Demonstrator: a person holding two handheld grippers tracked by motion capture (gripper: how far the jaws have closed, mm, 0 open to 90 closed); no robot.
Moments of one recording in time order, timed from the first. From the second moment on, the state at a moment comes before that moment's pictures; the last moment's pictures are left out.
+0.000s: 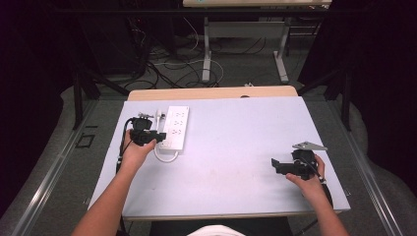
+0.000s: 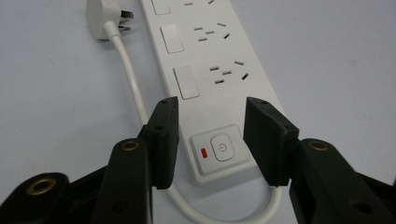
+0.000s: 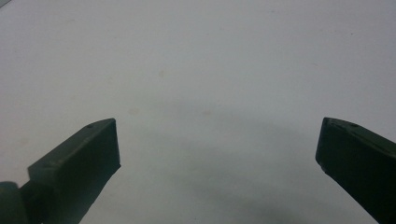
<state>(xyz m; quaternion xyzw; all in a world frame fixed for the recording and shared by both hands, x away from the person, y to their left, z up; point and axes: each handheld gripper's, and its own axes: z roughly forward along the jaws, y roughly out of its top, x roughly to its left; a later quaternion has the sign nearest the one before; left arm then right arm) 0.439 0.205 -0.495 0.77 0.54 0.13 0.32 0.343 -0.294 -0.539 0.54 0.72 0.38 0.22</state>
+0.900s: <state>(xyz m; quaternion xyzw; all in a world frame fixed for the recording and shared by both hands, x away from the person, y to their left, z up) 0.447 0.193 -0.507 0.77 0.56 0.10 0.29 0.343 -0.295 -0.540 0.55 0.72 0.38 0.22</state>
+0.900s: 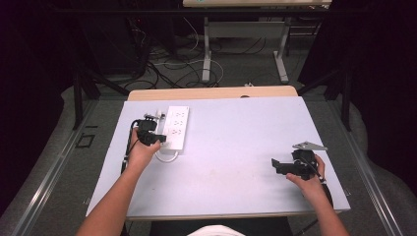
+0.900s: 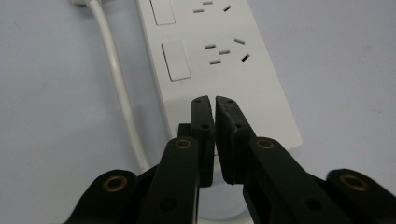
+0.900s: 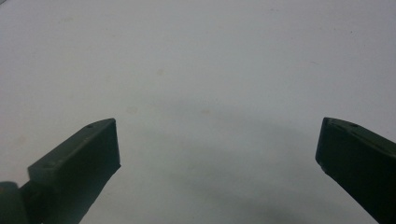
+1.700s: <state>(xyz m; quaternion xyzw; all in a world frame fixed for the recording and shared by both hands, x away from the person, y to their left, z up) 0.448 0.186 -0.516 0.77 0.57 0.09 0.27 0.343 -0.296 -0.539 0.55 0.71 0.38 0.22</state>
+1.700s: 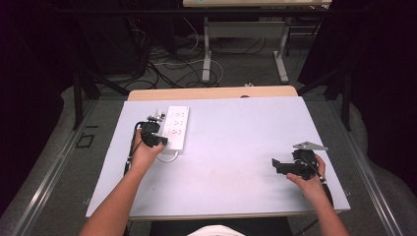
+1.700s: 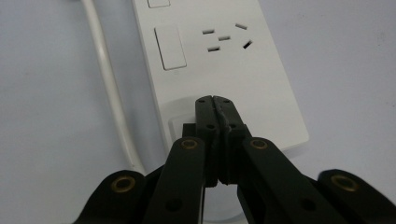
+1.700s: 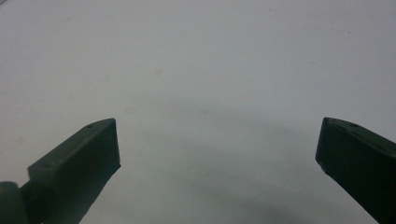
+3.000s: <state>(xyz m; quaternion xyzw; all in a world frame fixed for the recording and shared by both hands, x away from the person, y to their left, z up) 0.448 0.186 -0.511 0.76 0.57 0.11 0.28 0.343 -0.296 -0.539 0.55 0.71 0.38 0.22</state>
